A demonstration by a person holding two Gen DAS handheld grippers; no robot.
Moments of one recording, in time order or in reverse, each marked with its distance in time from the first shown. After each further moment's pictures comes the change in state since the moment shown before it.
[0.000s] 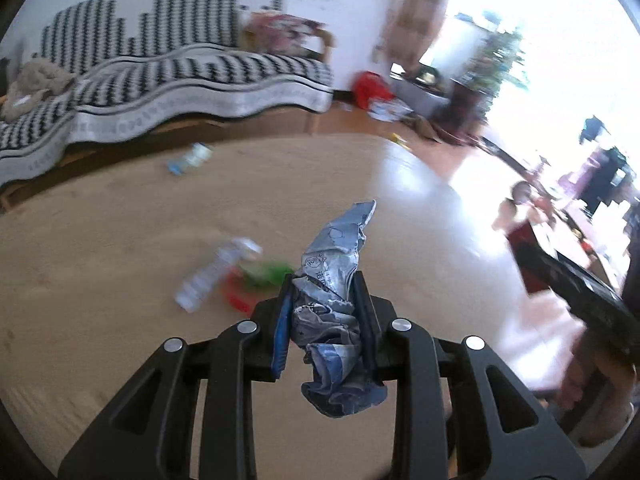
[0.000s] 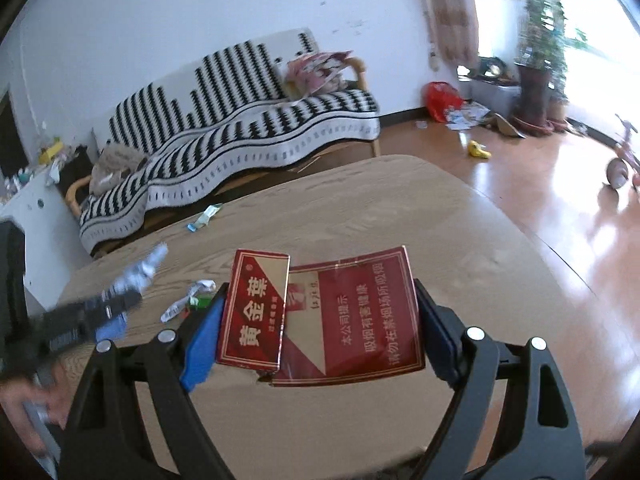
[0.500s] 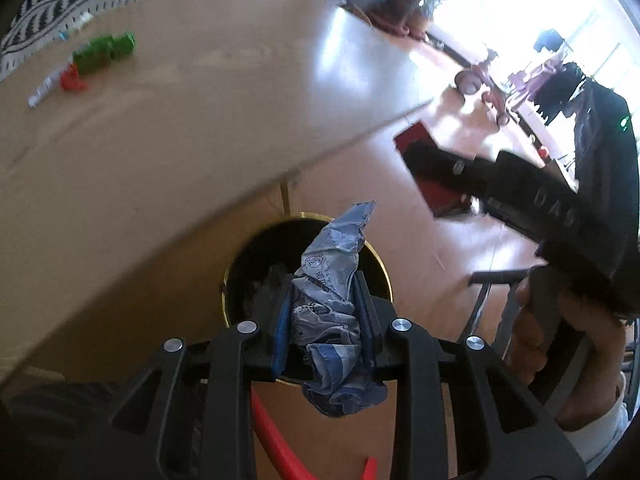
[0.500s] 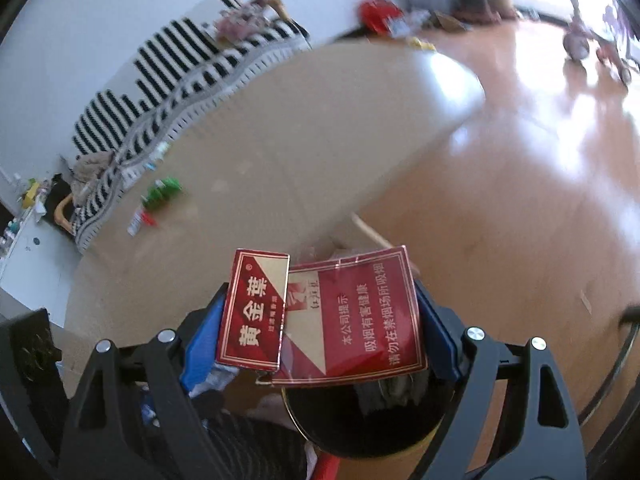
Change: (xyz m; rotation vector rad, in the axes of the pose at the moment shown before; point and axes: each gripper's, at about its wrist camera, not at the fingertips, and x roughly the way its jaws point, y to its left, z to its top) left arm 0.037 -0.115 -0.175 0.089 0.364 -0.159; right arm -0.038 -0.092 -0.177 0.306 0.238 -0.012
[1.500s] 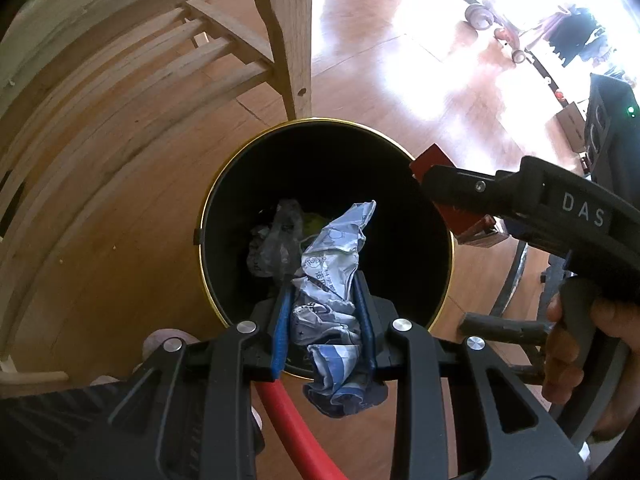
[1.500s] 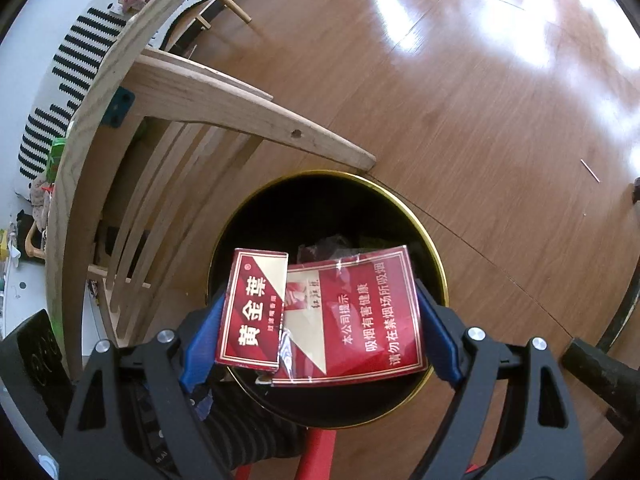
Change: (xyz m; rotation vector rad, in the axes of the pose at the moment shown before) left arm 0.118 0.012 -0.032 0.081 0.188 0.059; right arm 0.083 -0.071 -0.067 0.247 0.242 -0.076
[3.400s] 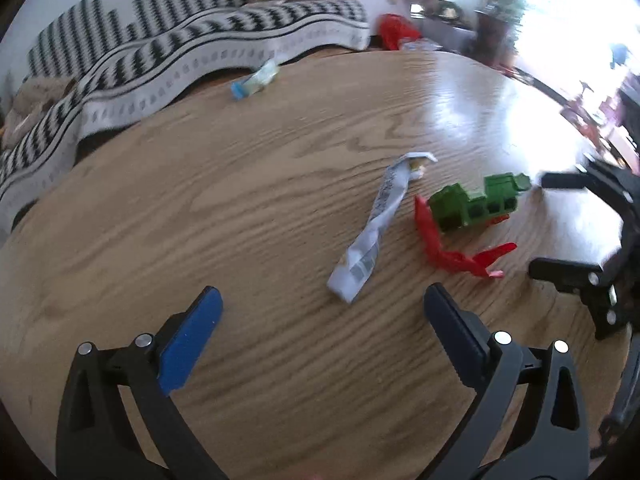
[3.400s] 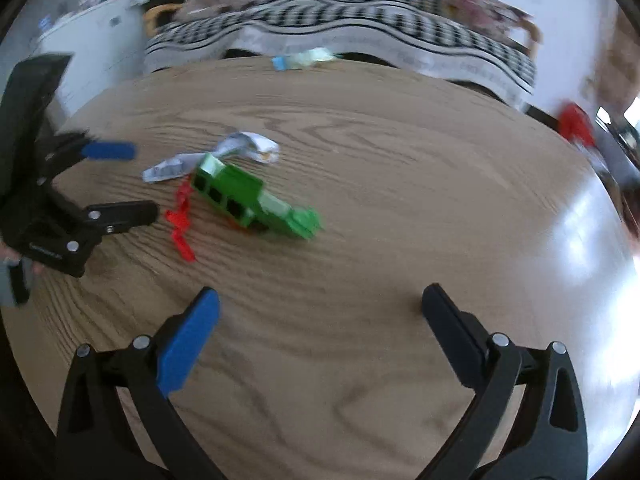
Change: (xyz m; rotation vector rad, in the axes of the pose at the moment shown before) left arm -0.166 0.283 0.147 -0.078 -0.375 0.325; right arm 0.065 0.369 0.125 -1.155 -0.096 0.066
